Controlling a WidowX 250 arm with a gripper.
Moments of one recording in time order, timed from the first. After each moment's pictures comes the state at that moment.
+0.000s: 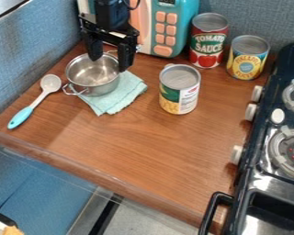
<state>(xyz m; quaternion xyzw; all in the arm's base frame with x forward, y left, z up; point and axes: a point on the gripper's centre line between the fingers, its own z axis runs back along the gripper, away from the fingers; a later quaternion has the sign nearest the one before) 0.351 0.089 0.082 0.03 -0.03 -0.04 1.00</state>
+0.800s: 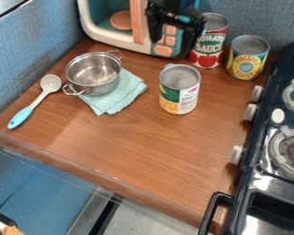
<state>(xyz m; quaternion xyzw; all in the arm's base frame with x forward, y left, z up) 0.425 0.012 0.097 0.04 -0.05 -0.06 1.00</state>
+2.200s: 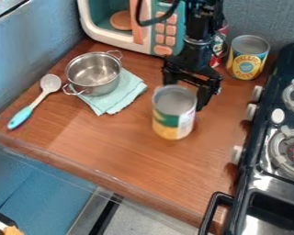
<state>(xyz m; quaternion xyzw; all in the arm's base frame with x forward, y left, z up) 0.378 -0.034 0.026 0.01 0.01 -0.08 1.00</state>
